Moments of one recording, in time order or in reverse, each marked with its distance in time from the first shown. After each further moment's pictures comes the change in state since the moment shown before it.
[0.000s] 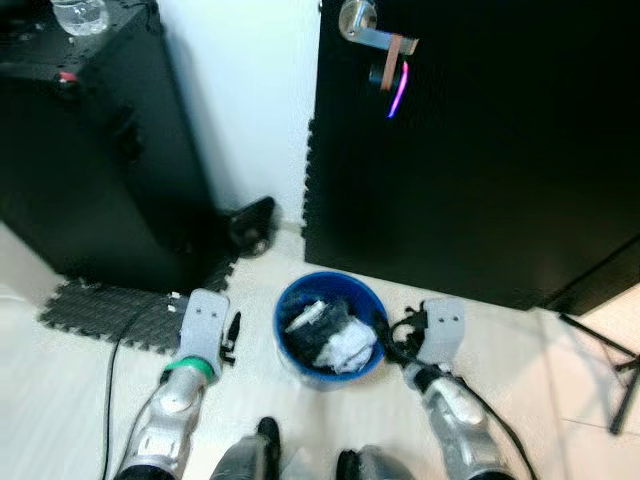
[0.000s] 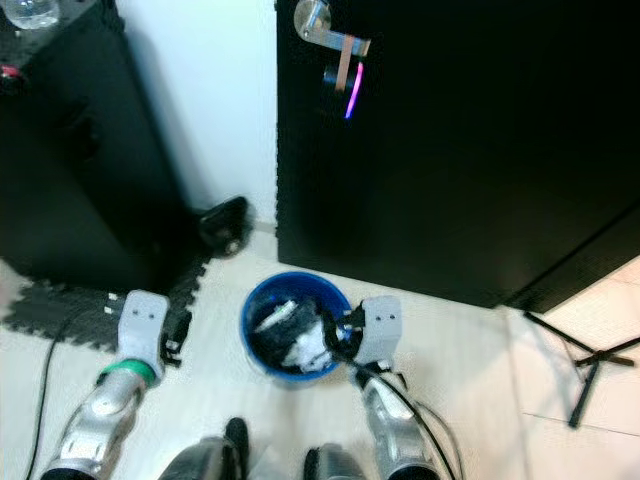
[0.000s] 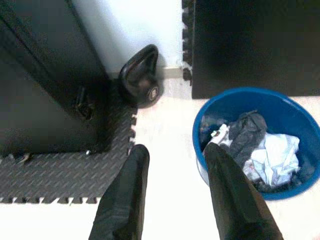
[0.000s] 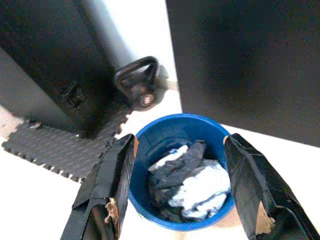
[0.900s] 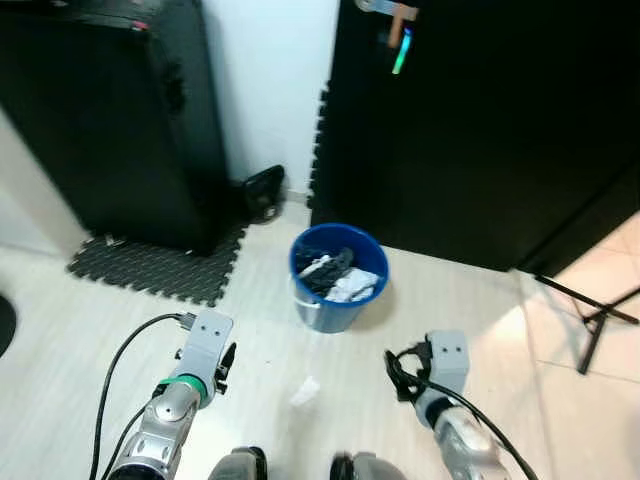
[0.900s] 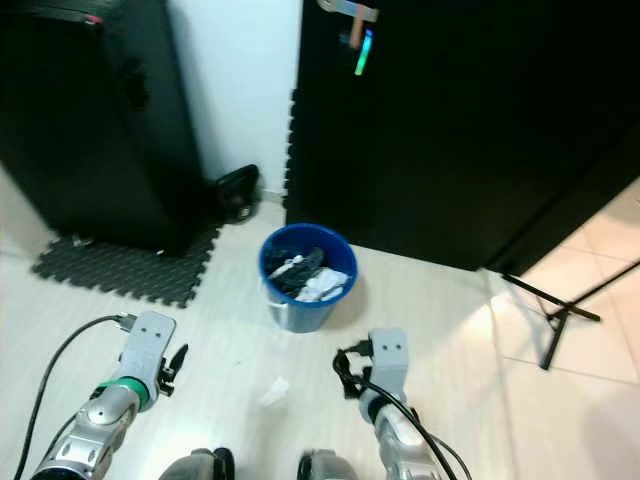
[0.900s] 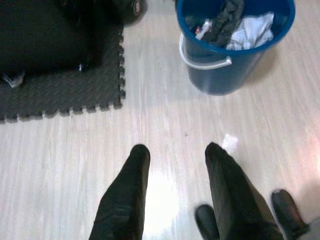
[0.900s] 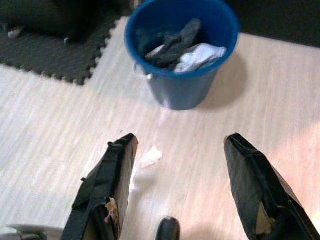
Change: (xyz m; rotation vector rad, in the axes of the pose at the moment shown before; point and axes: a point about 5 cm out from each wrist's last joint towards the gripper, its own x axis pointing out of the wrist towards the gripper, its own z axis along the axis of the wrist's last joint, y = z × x) left arm -0.004 -0.009 -0.037 0.085 0.216 -0.149; right arm -0.029 -0.030 -0.052 -0.028 0.264 -0.128
